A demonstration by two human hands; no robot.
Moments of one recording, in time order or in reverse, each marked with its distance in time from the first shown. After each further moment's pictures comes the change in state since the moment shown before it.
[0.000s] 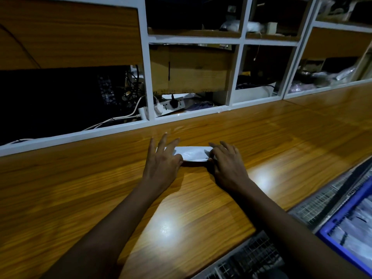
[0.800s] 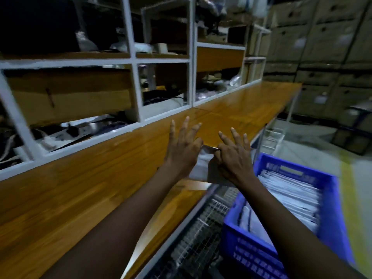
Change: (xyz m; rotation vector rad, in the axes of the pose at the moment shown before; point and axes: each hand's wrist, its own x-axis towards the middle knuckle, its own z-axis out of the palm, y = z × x) left_hand 0.155 0.287 -0.001 -0.226 0.318 0.477; right_hand -0.098 0.191 -0.163 -0.438 0.207 0.420
